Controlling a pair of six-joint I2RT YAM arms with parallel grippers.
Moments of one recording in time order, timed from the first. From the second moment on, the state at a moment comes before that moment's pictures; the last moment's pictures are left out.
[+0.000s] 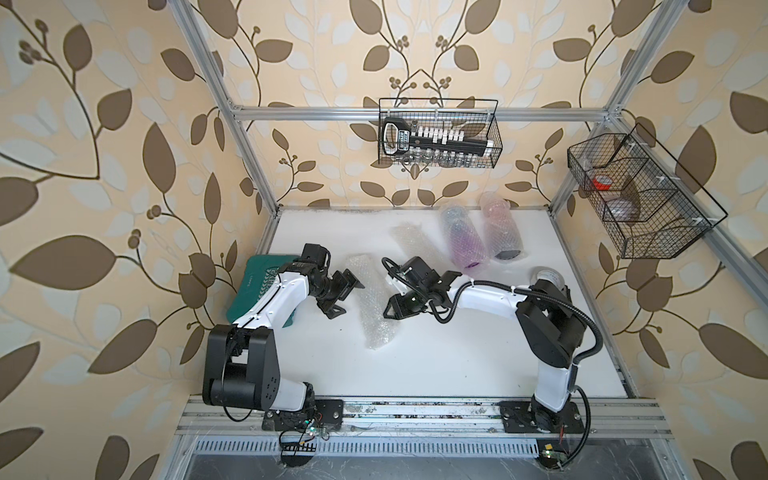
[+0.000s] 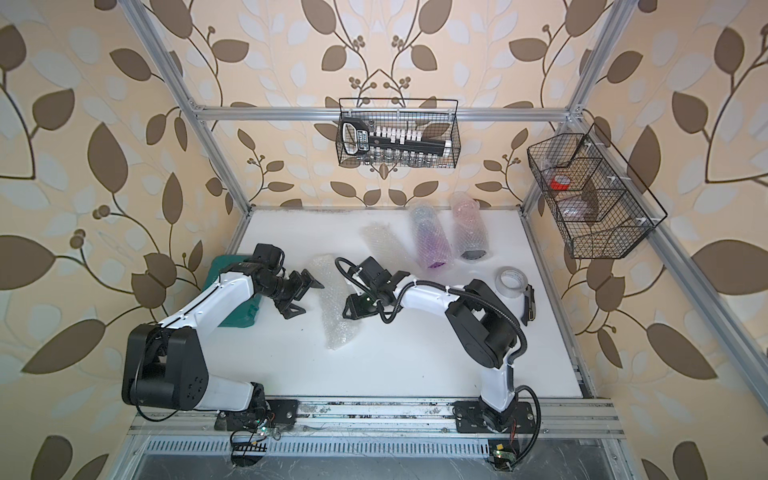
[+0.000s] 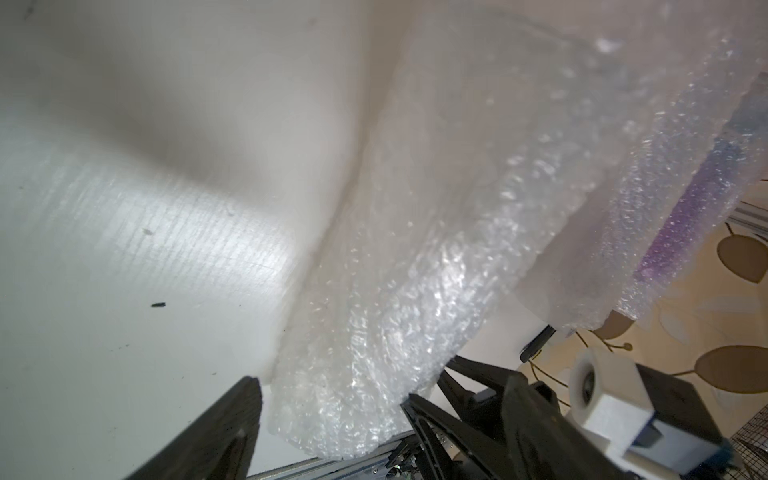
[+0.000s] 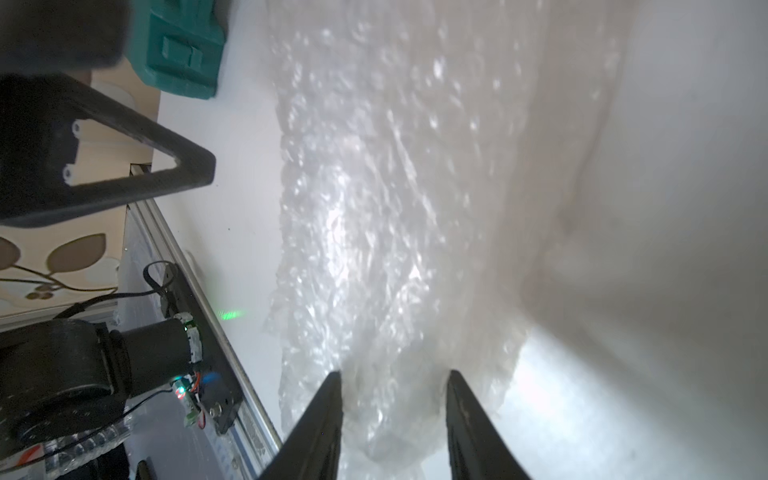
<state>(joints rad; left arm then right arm) -0.06 1.41 0.92 -0.76 0.53 -0.90 0.80 1.86 1.20 -0.34 -0.40 0.50</state>
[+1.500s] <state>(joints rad) -0.63 1.48 1.02 -0.96 0.10 -0.93 0.76 1.74 0.93 -0.17 -0.57 0.72</state>
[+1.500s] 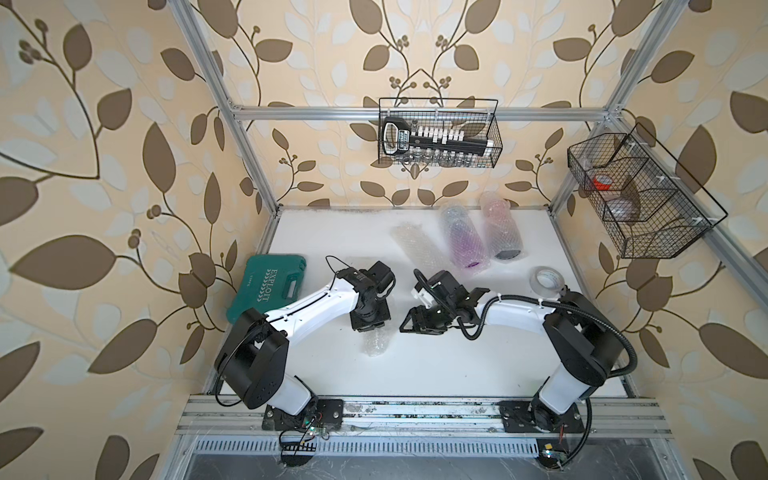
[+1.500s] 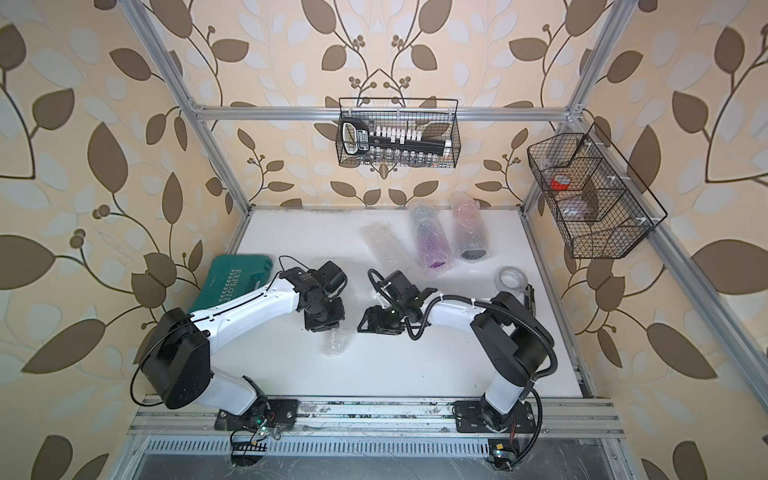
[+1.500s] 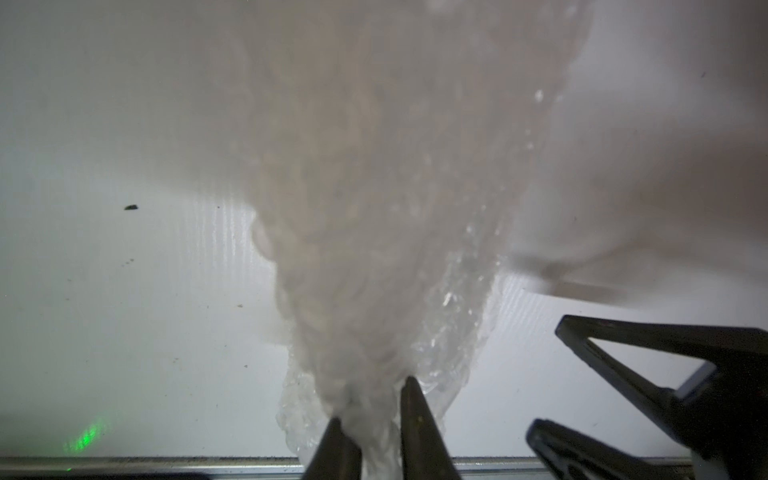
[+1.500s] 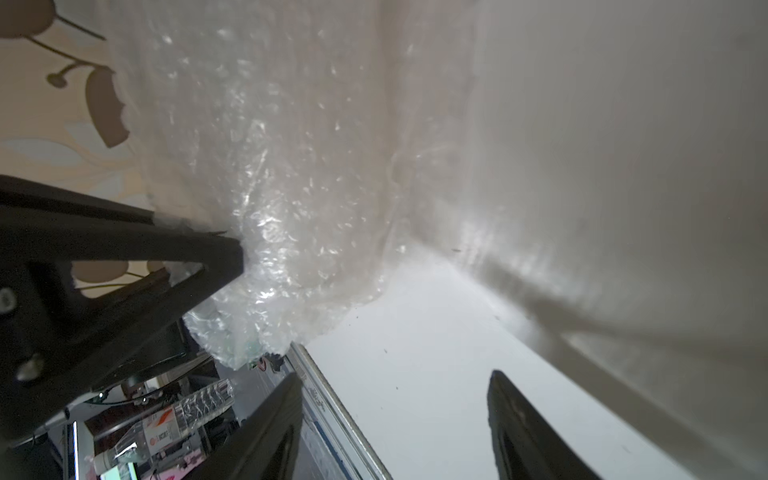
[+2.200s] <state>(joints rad) -0.62 1.35 0.90 -0.97 0.10 -0.95 0.80 1.89 1.00 0.01 -0.59 0.95</state>
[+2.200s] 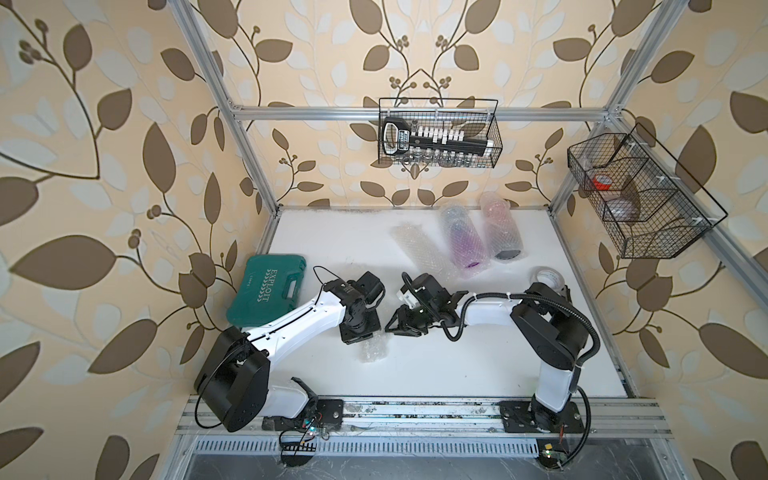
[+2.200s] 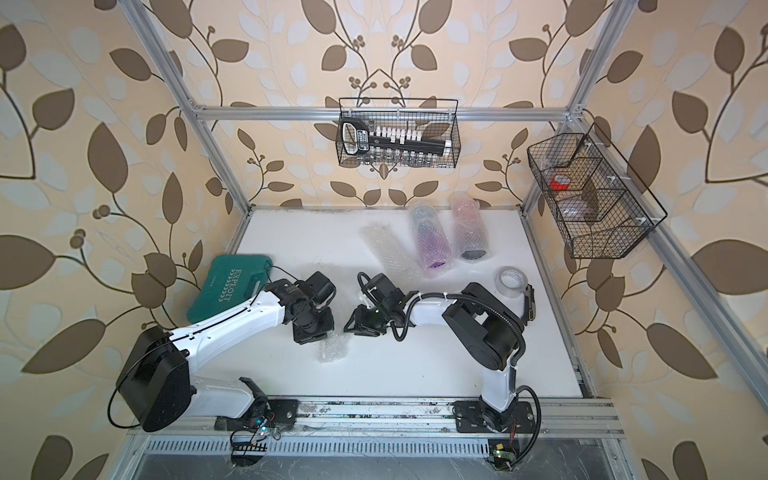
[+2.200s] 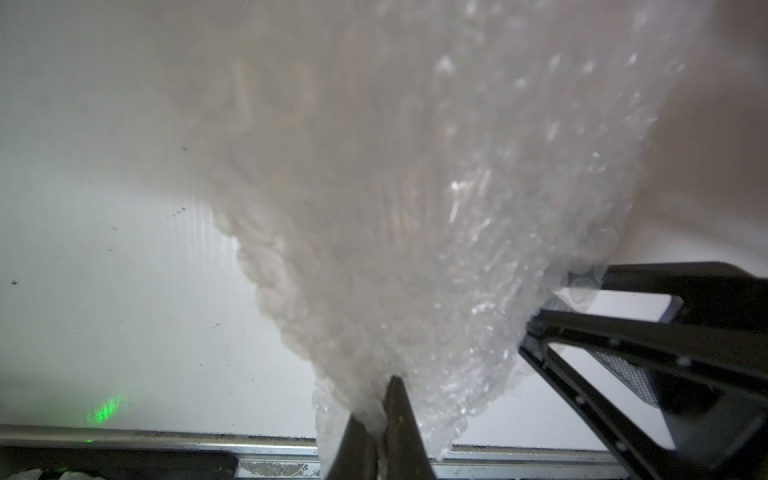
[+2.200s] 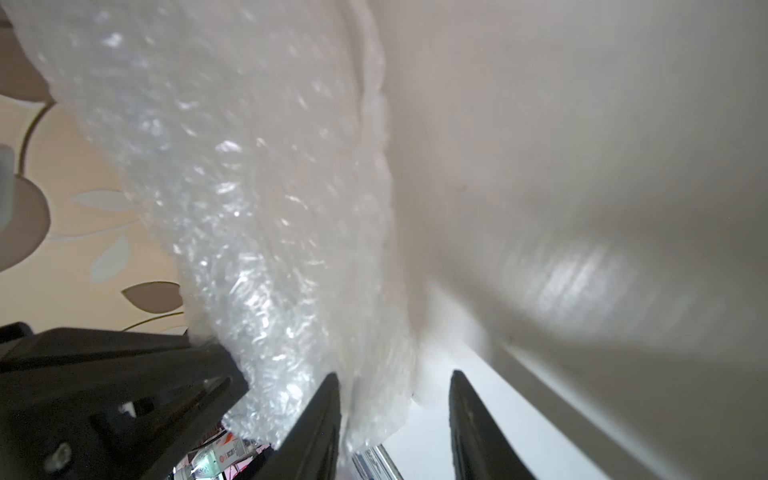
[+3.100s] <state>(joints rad) -0.62 1.28 0.81 -0.91 0.15 -0.95 0.84 1.77 1.07 -0.31 -0.36 0.72</state>
